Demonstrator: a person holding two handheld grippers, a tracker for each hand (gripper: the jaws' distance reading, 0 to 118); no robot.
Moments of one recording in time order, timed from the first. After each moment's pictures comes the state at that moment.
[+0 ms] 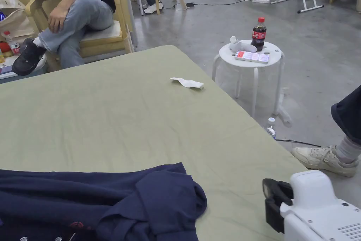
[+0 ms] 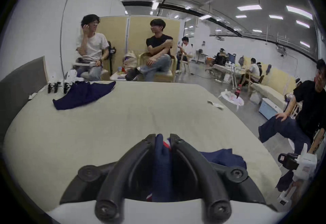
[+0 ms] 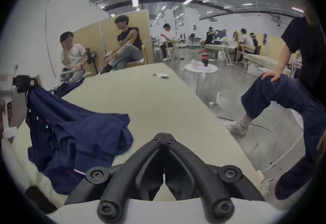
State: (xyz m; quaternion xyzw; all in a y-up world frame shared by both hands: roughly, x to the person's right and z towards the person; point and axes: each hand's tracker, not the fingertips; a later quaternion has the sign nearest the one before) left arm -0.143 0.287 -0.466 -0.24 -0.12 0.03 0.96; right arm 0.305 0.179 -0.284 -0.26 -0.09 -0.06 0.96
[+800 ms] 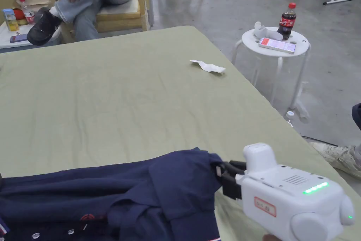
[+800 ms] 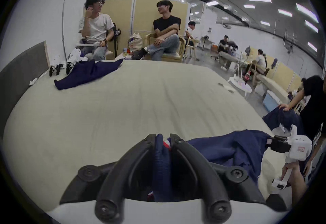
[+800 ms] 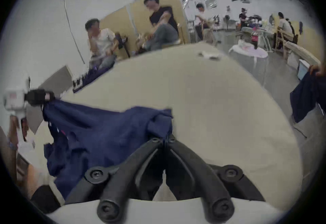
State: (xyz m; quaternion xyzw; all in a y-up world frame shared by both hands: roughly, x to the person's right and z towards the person) left arm -0.187 0.231 -0.474 -0.30 -0.11 0.05 0.95; right arm 0.291 0.145 -0.388 -0.27 0.05 -0.11 0.95
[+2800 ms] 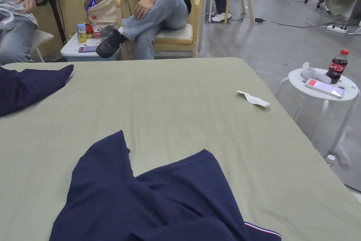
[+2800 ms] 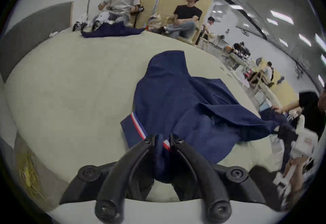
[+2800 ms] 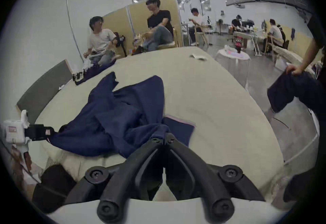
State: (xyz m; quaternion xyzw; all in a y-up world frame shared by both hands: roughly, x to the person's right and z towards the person) left arm -0.216 0.178 -0.259 -0.38 -0.06 0.11 0.92; right arm 0.247 0.188 -0.226 -0.32 0.03 -0.08 0.94
